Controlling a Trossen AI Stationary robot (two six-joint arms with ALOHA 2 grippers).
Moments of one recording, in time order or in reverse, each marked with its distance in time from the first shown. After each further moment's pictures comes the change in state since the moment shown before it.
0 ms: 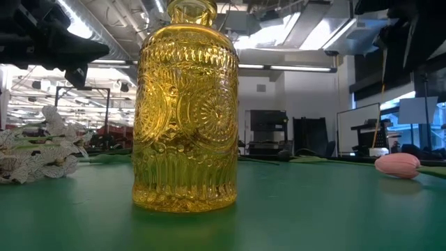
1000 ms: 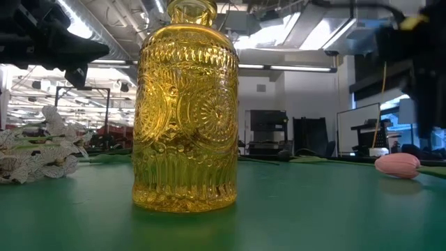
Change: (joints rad) left arm 0.000 0.000 0.000 0.000 0.000 -0.001; right arm 0.051 0.000 -0.279 0.268 -0.087 0.229
